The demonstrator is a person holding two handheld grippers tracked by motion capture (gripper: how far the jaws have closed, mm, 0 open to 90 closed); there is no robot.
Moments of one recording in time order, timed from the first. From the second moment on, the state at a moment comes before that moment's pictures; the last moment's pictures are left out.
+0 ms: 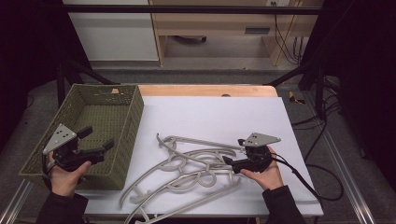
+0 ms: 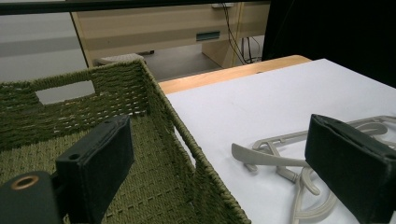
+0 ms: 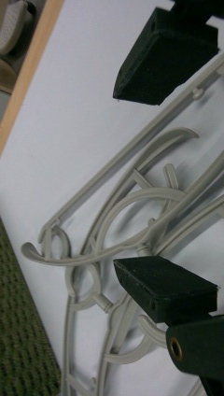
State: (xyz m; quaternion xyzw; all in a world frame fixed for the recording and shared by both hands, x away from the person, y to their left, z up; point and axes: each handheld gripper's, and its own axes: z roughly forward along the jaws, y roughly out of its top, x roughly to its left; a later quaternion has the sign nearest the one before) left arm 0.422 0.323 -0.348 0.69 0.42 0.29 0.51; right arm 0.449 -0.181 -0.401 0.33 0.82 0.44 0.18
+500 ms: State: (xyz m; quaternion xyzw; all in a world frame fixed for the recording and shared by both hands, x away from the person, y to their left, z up) left arm 0.423 0.321 -0.349 0.70 0.42 0.29 0.50; right arm 0.462 -0.160 -0.436 0.31 0.87 0.37 0.13
